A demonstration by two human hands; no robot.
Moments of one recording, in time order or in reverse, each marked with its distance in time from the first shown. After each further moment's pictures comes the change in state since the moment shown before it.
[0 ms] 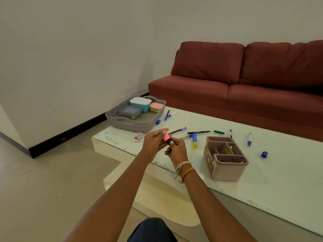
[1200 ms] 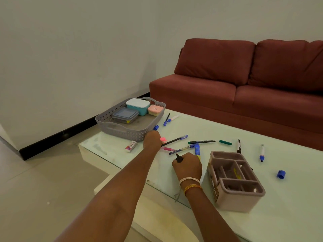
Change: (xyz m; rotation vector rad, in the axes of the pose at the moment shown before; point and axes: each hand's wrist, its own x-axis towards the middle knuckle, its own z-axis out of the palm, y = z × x) left_hand 0.141 -0.031 0.004 1.345 0.178 0.027; right_hand 0.066 0.018 -0.041 -1.131 0.290 -0.140
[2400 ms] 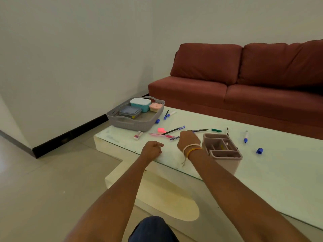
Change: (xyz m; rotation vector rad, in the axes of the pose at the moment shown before) left_hand -0.157 -0.022 -0.041 -0.759 -0.183 -0.175; right_hand -0.019 -0.024 -0.057 -0.419 -0.103 -0.353
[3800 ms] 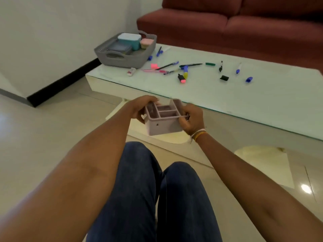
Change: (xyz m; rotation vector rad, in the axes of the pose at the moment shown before) left_hand -0.091 -0.031 -0.020 0.117 -0.424 -0.253; right_hand -0.190 0.048 0.060 0.677 0.390 -0.308
